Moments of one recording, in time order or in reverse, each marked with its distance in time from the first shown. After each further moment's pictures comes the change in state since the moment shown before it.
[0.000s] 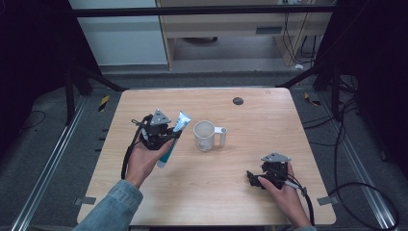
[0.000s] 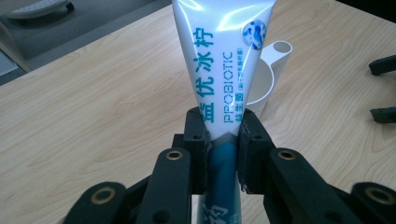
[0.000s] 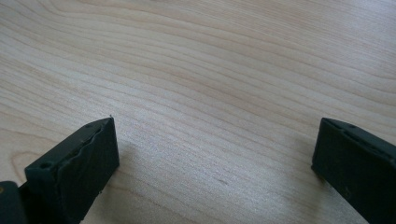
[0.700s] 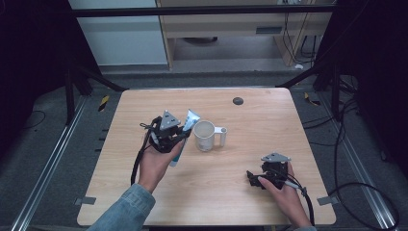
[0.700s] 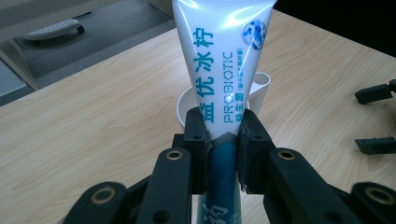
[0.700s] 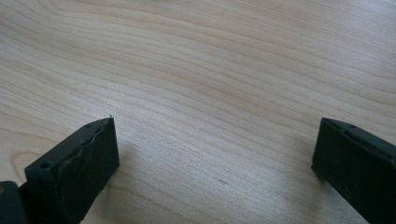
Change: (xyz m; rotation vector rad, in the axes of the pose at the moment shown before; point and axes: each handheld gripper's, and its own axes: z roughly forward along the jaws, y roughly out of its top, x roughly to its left) left arm -0.032 0.012 0.003 -0.093 0.029 -0.016; right arm 0.000 0.000 0.000 -0.001 0.001 -0.001
